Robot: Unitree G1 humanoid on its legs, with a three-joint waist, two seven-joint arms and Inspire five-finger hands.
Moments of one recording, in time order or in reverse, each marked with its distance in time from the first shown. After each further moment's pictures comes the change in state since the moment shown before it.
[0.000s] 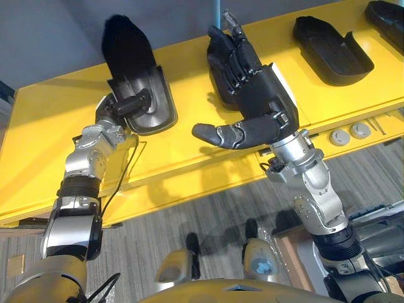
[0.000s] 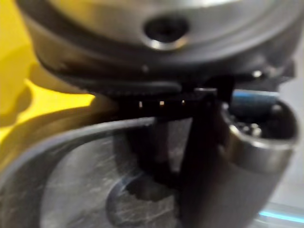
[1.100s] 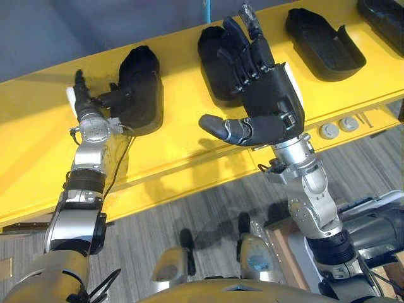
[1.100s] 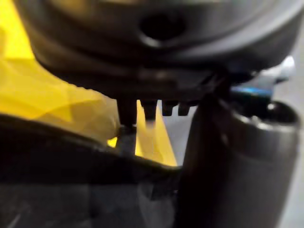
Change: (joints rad) left arm -0.059 -0.017 -0.024 0.016 0.320 -0.113 0.594; right arm 0.058 0.050 -0.001 0.017 -0.001 -0.101 -0.013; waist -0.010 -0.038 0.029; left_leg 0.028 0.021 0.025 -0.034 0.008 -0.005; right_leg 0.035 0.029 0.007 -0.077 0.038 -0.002
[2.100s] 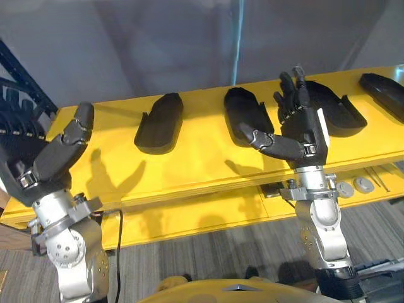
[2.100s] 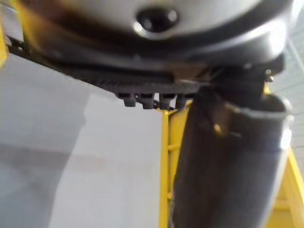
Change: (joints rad) left arm 1.028 -0.453 0.267 -1.153 -0.122 -0.545 -0.258; right arm 0.314 0.104 -0.196 0.050 -0.215 -0.023 -0.180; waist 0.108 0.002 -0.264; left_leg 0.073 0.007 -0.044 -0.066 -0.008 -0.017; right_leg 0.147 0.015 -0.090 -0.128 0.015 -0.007
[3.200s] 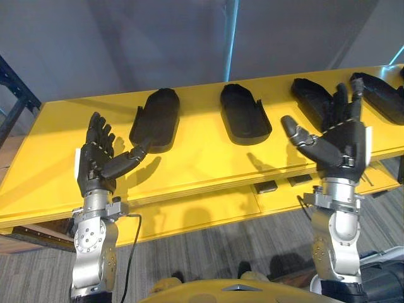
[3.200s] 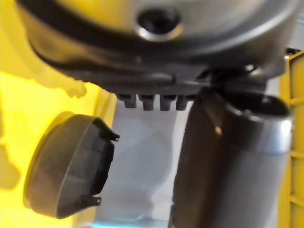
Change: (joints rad) left arm -0.124 0.101 -0.094 0.278 0.007 0.289 -0.207; right arm 0.054 0.036 -0.187 -0.012 0.018 -0.053 -0.110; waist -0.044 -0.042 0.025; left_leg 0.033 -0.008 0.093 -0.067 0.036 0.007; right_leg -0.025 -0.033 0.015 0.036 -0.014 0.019
